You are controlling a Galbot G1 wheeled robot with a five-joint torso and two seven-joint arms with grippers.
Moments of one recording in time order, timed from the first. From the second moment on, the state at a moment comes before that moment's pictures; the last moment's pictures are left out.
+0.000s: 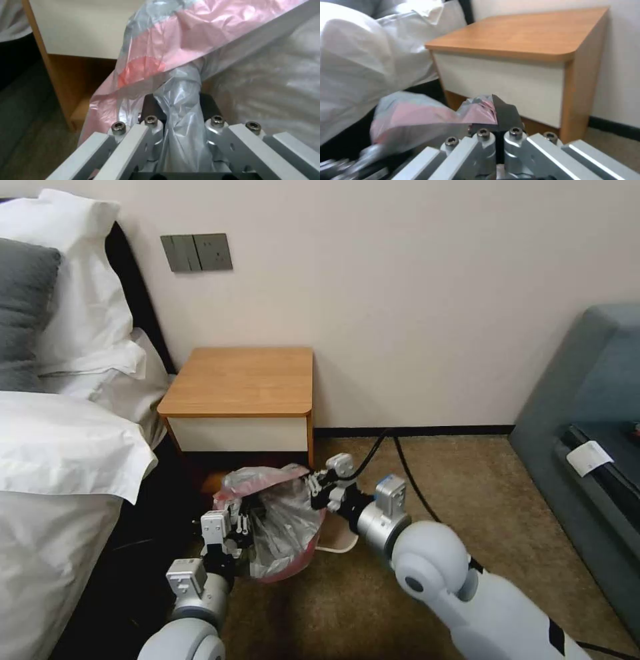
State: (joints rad) left arm 1.71 -1.43 -0.44 -2.25 -0.20 0.25 -0.13; right arm -0.96 1.08 -0.09 2.09 0.66 -0.45 0.13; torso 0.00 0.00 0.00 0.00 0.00
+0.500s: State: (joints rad) left arm 1.76 -1.41 -0.41 -2.26 -0.04 0.12 -0.09; right arm -0.81 0.95 -0.11 1.99 0.68 -0.46 0.12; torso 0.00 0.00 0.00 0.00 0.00
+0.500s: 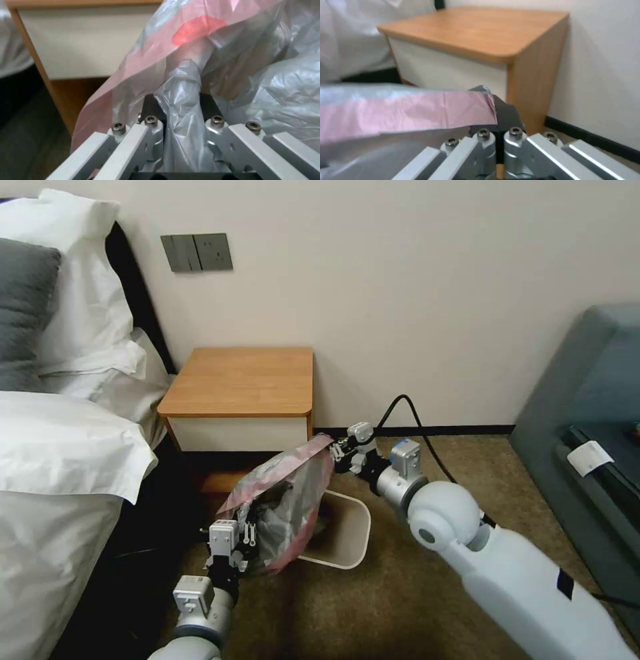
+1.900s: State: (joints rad) left arm 1.69 -1.43 -0.52 -2.24 -0.16 0.13 -0.11; right arm -1.12 0.73 0.20 2.19 0.31 -0.28 -0.20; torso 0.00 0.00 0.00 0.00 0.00
